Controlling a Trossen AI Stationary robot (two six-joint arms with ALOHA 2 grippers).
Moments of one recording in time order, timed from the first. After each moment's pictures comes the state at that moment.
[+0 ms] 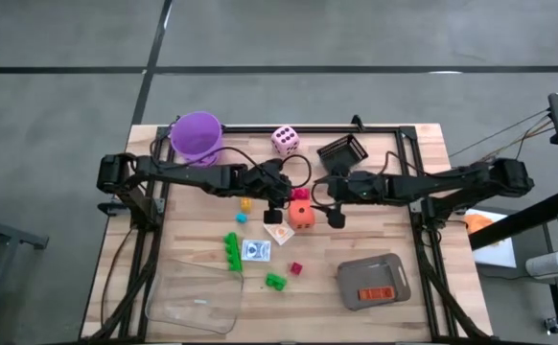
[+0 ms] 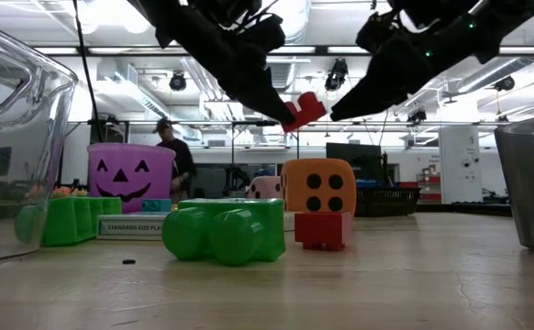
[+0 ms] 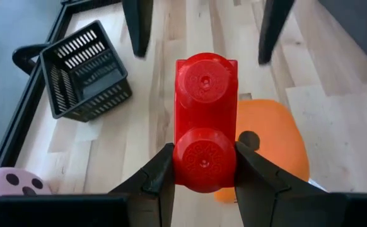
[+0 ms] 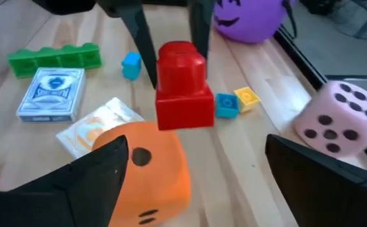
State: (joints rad) left arm 0.09 1.70 1.15 -0.16 -0.07 0.24; right arm -0.04 1.25 0.62 0.13 0.15 -0.03
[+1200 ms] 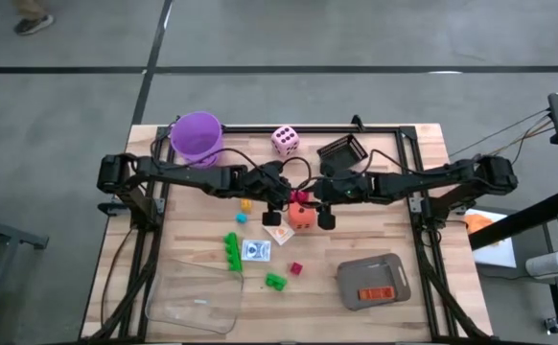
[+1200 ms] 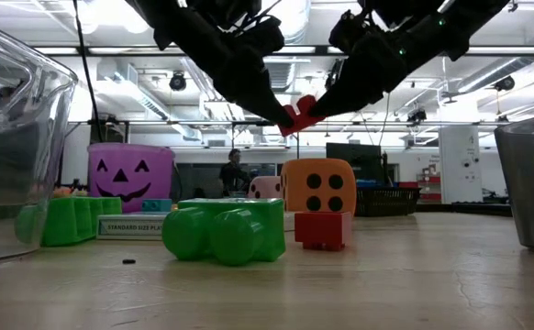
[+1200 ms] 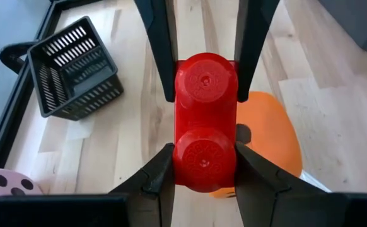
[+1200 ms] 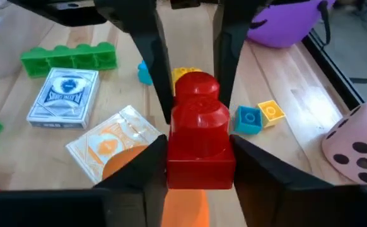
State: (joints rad) left arm 0.08 1.70 1.14 -0.15 -0.06 0.25; right arm -0.04 1.40 0.75 0.09 0.09 -0.06
